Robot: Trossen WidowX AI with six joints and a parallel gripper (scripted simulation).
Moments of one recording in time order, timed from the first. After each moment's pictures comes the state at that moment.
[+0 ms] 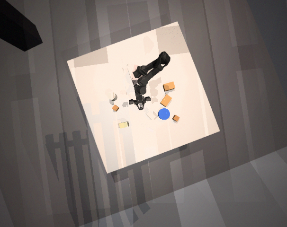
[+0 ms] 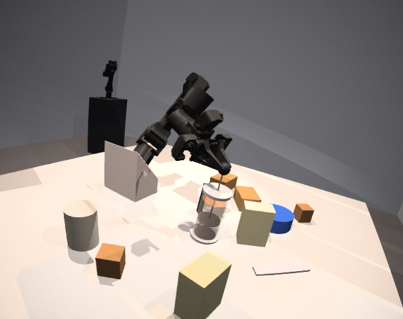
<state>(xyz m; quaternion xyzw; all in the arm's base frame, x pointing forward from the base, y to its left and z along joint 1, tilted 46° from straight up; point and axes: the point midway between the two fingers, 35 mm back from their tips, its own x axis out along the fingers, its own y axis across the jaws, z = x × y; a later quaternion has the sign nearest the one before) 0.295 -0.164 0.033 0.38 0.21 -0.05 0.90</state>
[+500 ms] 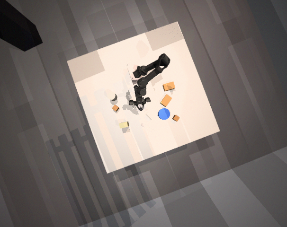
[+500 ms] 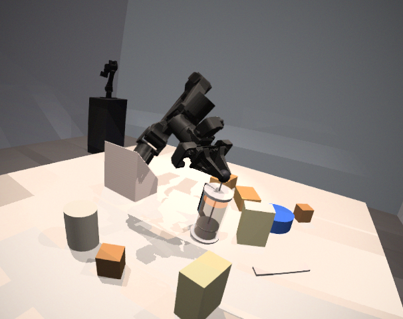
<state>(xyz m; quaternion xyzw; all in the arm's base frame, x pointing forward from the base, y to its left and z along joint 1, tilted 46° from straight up) 0.301 -0.156 0.020 0.39 0.22 -0.05 0.89</state>
